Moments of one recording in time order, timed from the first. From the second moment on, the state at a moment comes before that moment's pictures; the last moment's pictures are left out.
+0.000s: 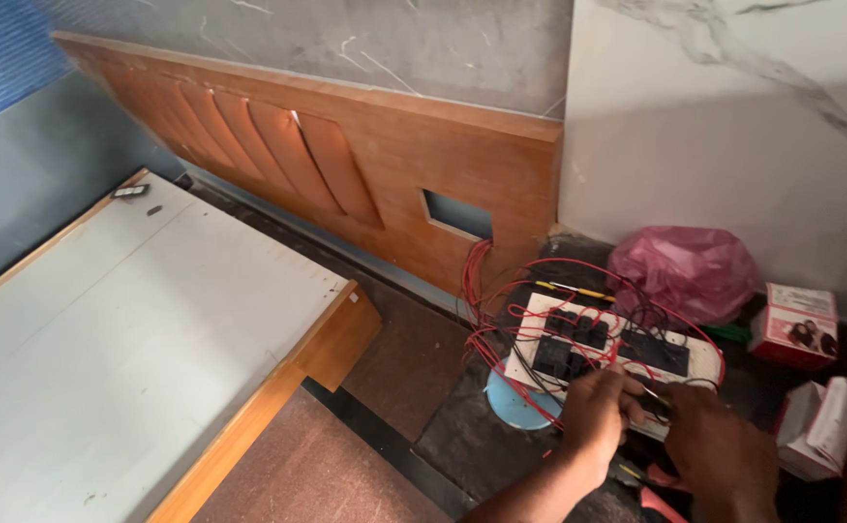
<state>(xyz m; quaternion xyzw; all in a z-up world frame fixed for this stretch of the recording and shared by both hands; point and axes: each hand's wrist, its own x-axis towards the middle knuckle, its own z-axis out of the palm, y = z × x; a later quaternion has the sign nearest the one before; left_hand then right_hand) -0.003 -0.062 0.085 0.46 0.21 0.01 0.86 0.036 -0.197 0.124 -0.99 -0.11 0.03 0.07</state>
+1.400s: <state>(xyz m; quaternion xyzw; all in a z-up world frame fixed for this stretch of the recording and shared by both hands) 0.000 -0.080 0.067 0.44 0.24 0.08 0.86 0.041 -0.208 0.126 -0.97 -0.21 0.07 0.10</state>
